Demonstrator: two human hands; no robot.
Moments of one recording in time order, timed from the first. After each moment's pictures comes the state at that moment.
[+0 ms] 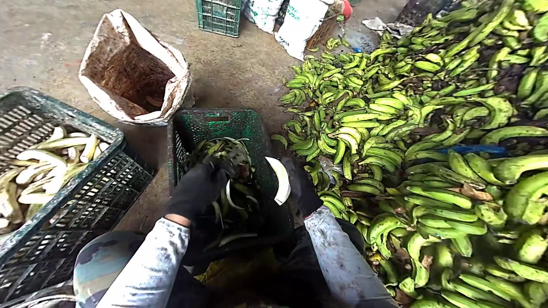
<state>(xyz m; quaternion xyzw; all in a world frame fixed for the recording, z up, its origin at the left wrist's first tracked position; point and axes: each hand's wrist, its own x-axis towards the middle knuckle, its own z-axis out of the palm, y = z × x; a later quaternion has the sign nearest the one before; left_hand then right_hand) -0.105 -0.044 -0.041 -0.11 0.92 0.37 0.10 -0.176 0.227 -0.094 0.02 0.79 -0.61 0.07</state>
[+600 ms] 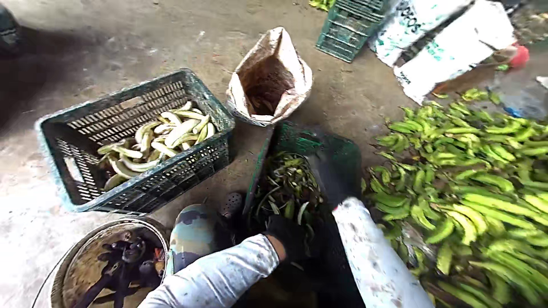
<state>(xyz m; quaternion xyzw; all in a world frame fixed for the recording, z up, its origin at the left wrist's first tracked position) -0.061 -0.024 -0.044 0.00 0.89 0.26 0.38 -0.235 0.042 -0.063 -0.21 0.92 -0.29 0.17</state>
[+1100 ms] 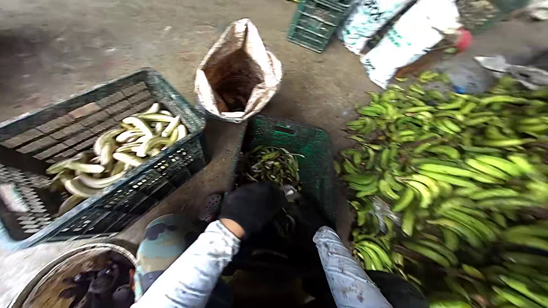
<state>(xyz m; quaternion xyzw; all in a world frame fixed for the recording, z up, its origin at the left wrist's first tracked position) -0.088 -0.056 -0.017 -0.13 0.92 0.29 0.24 -0.188 0.163 -0.180 -0.06 0.92 -0.29 0.26</state>
